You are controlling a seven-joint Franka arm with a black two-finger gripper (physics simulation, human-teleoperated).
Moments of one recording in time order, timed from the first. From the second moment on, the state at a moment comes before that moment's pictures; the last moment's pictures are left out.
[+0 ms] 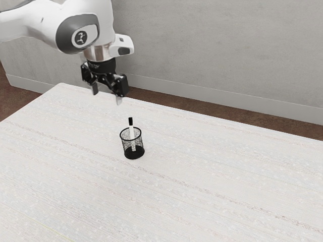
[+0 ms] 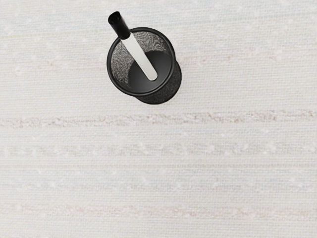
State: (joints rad) arm -0.07 -0.03 -0.07 -1.75 0.17 1.76 -0.14
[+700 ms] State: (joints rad) arm 0.03 0.74 0.10 -1.12 -0.08 1.95 -0.06
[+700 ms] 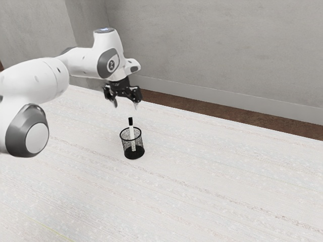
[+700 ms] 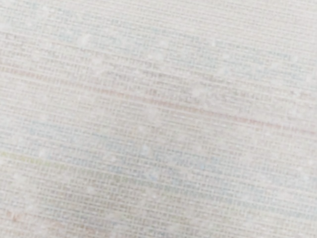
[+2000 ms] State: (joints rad) arm 0.04 0.79 0.10 -1.07 -0.19 1.68 -0.25
